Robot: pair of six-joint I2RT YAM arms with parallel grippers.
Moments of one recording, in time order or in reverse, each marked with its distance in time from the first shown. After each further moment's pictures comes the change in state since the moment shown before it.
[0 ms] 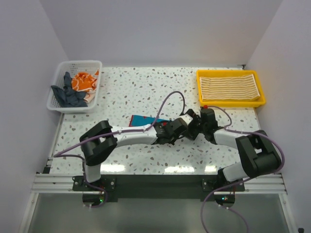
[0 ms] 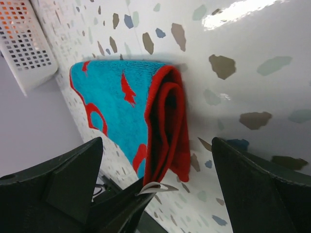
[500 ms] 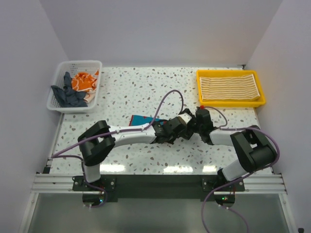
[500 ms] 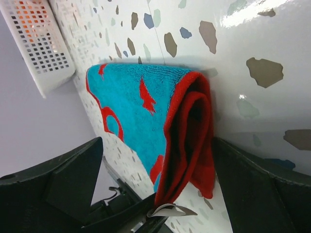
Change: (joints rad) left arm 0.013 -0.023 -0.002 -0.013 0.017 -0.006; right arm 0.071 0.096 -0.003 0.177 0.028 0.134
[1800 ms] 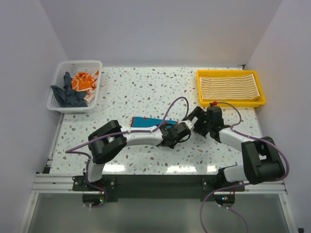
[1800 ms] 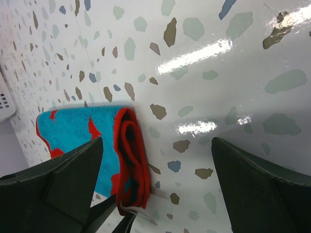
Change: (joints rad) left arm -0.030 0.116 0.036 -0.045 -0.014 0.025; right arm -0.161 -0.167 0.035 -0.320 0.167 -0.330
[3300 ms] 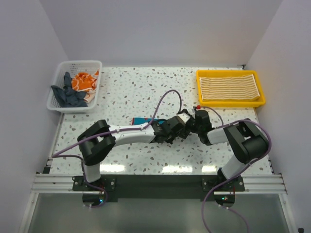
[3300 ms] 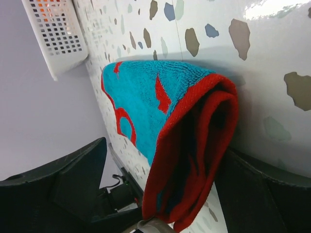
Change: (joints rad) left arm 0.050 -0.116 -0.061 0.061 0.048 -0.031; right arm 0.170 0.277 -0.053 0.508 -0.257 0.328
